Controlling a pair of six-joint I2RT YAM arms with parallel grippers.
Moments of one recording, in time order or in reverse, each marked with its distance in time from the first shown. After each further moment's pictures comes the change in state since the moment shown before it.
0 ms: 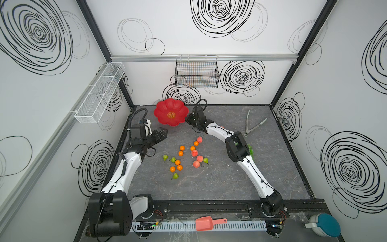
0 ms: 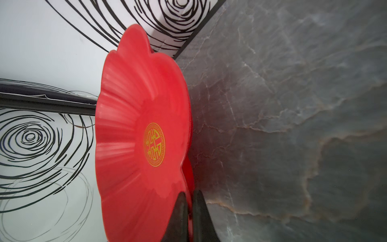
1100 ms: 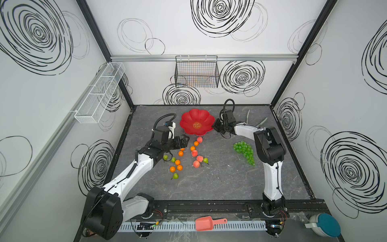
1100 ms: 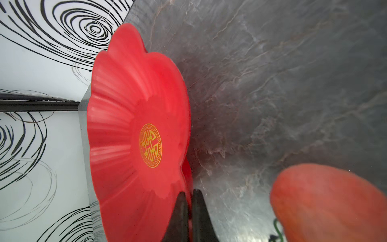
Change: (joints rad) left arm -0.427 -0.002 -0.003 0.010 -0.159 0.018; right arm -0.225 -0.660 -0.940 -0.029 -0.138 -0.194
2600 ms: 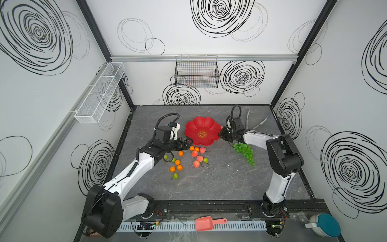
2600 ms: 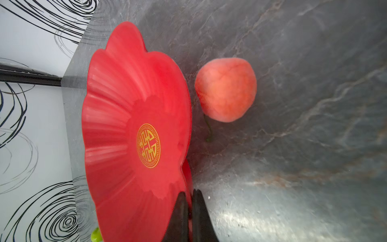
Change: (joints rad) left arm -0.014 0.019 0.038 -0.051 0.132 0.015; right arm -0.027 -0.223 -0.291 0.003 0.005 -0.082
